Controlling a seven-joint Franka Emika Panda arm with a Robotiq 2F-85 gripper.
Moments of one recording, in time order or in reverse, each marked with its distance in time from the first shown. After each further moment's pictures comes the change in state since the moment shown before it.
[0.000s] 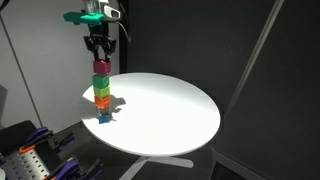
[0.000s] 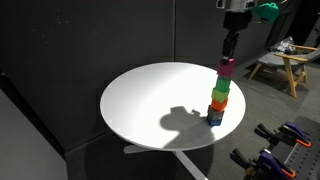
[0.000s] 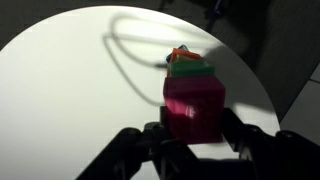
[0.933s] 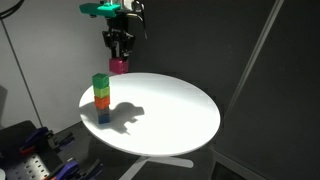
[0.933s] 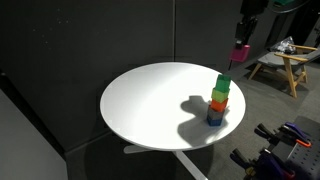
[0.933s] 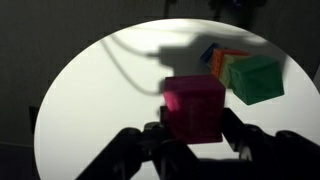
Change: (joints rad) arm -0.129 -0.002 -0.099 0.081 -0.001 -0.073 0.005
